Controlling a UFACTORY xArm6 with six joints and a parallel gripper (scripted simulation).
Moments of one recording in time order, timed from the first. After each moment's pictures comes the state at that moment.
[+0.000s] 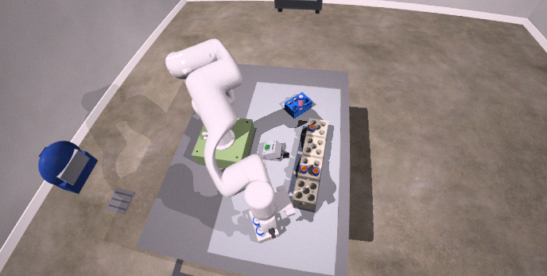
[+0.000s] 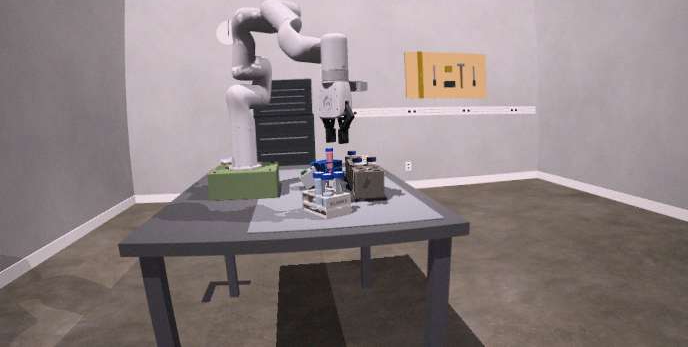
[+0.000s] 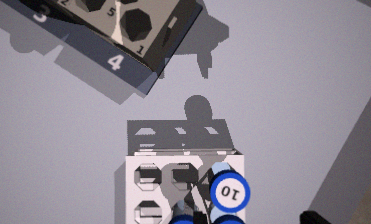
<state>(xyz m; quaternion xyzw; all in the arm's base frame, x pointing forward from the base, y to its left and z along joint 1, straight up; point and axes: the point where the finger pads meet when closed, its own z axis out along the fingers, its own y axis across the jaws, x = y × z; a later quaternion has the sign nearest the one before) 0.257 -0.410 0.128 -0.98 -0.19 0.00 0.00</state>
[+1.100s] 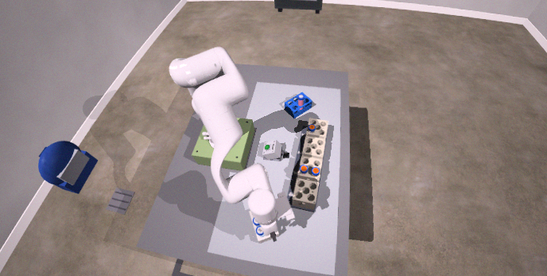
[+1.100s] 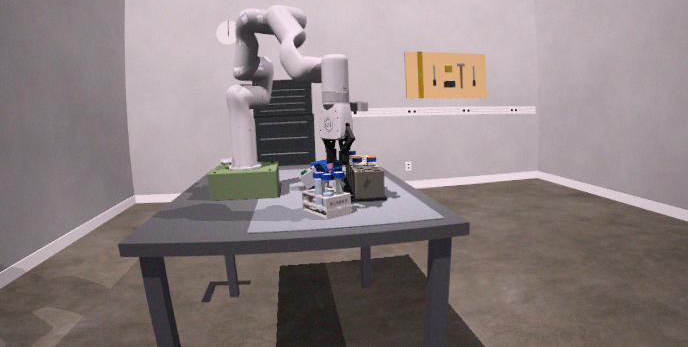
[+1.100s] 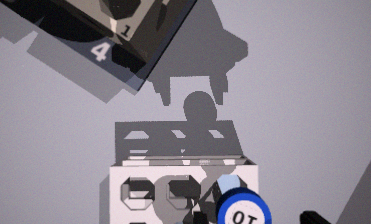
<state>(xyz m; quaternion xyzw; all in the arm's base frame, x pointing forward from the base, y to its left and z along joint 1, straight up) 0.257 -0.410 0.069 -0.98 -0.19 0.00 0.00</state>
